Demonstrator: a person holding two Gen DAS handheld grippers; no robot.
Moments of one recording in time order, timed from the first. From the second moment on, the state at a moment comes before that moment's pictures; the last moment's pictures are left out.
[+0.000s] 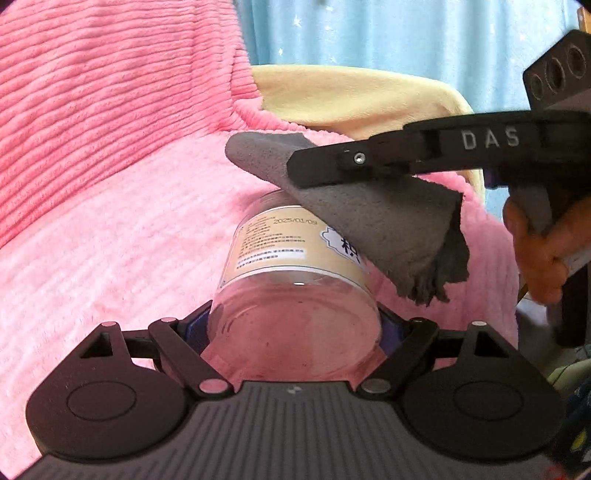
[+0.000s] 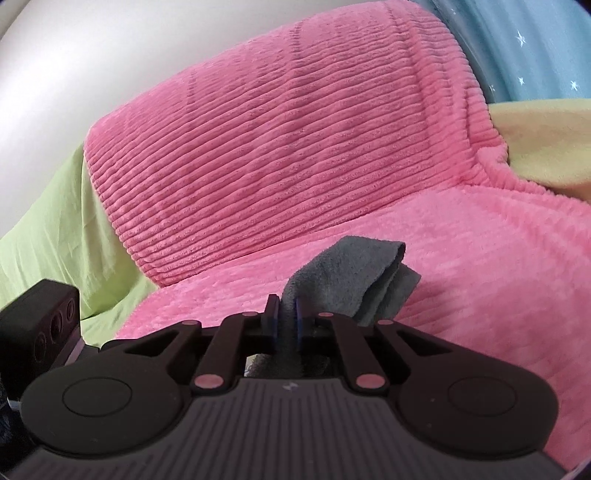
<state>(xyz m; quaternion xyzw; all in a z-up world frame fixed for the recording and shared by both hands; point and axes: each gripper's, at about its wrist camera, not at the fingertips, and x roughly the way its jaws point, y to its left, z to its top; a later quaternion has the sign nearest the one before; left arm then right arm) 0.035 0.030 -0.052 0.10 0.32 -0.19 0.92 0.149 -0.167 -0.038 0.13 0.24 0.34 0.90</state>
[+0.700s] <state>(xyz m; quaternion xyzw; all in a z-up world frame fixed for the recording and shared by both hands) 0.072 0.024 -0.055 0.21 0.28 -0.17 0.92 0.146 -0.144 -0.050 0.15 0.24 0.45 0.84</state>
